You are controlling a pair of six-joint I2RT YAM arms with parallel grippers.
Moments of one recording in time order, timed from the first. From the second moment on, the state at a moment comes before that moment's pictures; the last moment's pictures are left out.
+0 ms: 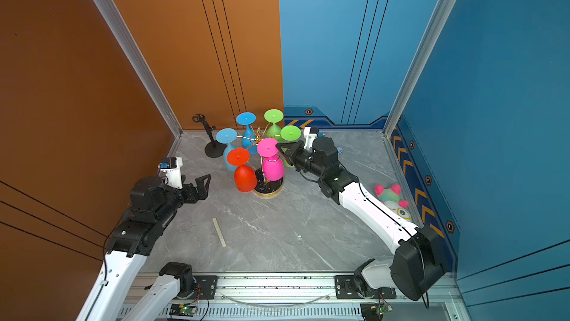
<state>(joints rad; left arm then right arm) -0.12 0.67 0.83 -0.53 0.06 -0.20 0.56 1.37 1.12 0.13 -0.33 1.28</state>
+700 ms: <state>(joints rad) -0.11 0.67 0.83 -0.53 0.07 -0.20 0.60 1.43 1.27 -0.09 -0.25 1.12</state>
